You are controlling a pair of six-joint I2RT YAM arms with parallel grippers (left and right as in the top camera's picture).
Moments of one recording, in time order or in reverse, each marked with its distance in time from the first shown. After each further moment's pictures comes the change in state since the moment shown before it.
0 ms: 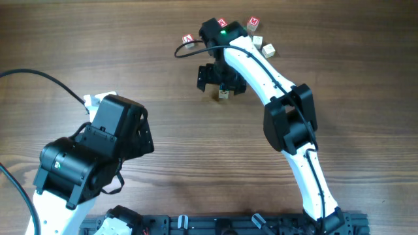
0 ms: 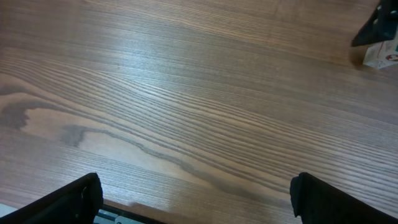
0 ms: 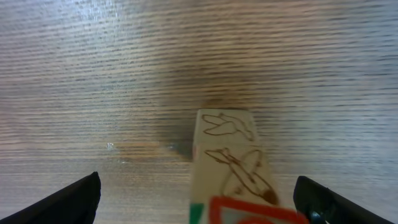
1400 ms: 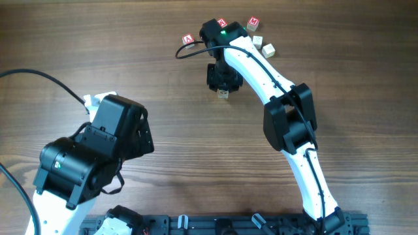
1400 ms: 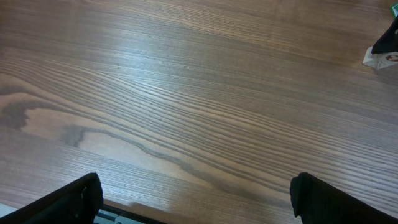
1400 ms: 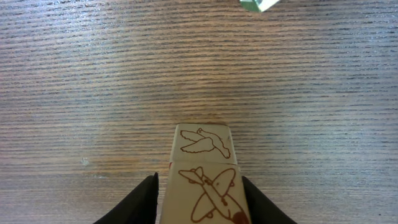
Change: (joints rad) left arm 0.000 0.000 0.000 0.000 0.000 0.000; right arm -0.001 0.008 0.000 0.000 0.064 -0.032
